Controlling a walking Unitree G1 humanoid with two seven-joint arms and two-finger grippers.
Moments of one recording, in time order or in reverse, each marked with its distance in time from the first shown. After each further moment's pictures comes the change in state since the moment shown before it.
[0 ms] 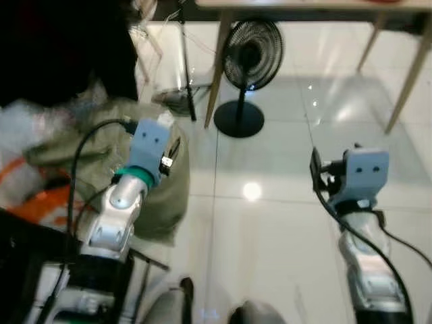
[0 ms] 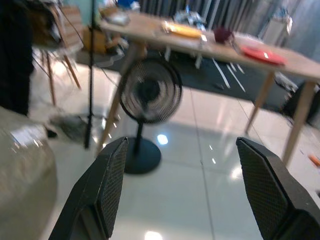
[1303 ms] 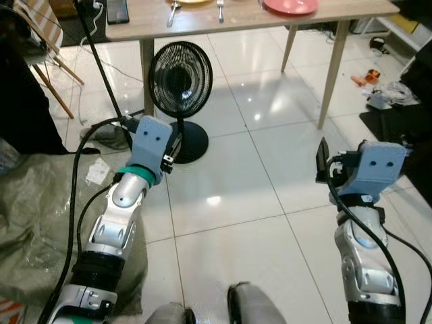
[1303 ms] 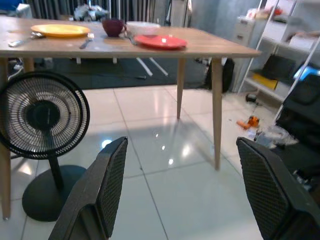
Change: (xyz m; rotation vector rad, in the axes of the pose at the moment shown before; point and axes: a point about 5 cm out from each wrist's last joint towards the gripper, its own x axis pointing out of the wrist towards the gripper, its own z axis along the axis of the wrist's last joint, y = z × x) left arm 0.006 -0.010 0.003 -0.009 -0.041 -0.022; right arm 0.001 -0.012 -0.006 0.082 0.026 -0.114
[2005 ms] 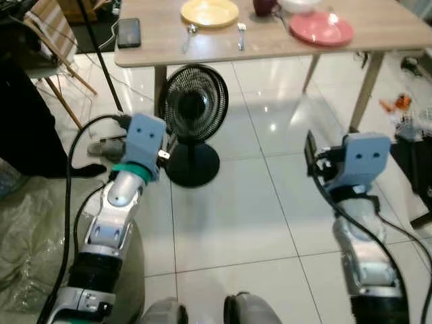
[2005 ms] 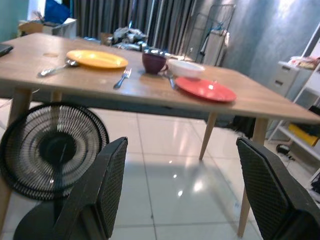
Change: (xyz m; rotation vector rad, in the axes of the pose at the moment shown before) left arm -0.006 0.011 0.012 0.013 -0.071 0.039; right arm 0.010 0.010 0.017 -0.078 -0.076 0.121
